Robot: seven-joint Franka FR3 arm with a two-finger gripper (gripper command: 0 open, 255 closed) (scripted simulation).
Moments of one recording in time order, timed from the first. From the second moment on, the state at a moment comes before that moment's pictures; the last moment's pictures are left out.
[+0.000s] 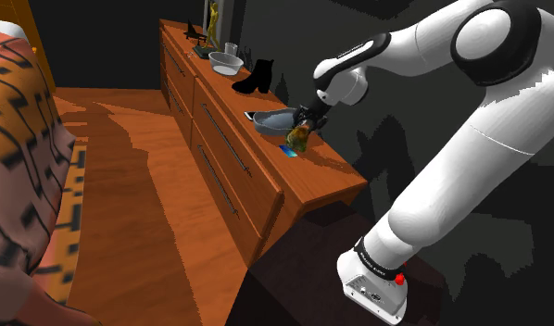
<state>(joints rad) -0.18 0.01 -0.36 -2.36 0.37 2.52 -0.15</state>
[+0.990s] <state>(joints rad) -0.19 -0.12 -0.35 -2.29 0.24 2.34 -0.02</state>
